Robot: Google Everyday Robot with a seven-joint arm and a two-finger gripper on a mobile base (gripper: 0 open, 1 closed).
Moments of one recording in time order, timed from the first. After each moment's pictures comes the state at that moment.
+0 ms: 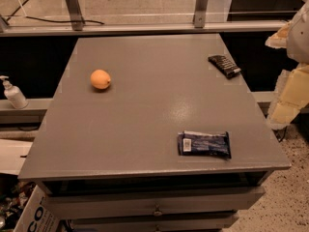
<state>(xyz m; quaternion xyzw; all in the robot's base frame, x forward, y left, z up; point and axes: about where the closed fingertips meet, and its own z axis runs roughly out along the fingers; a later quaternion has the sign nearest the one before) 0.438 -0.217 0.976 -0.60 0.78 -0.03 0.16</state>
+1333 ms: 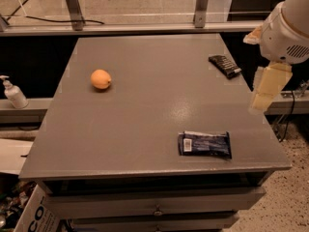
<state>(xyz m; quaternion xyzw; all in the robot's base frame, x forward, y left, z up) 0.502 -0.216 0.946 -0.64 0.74 -0.06 0.17</state>
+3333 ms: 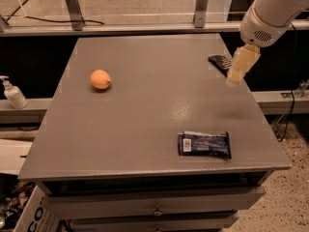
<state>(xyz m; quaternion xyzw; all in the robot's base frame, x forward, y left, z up) 0.614 -0.227 0.919 -0.57 0.80 -0.07 0.20</state>
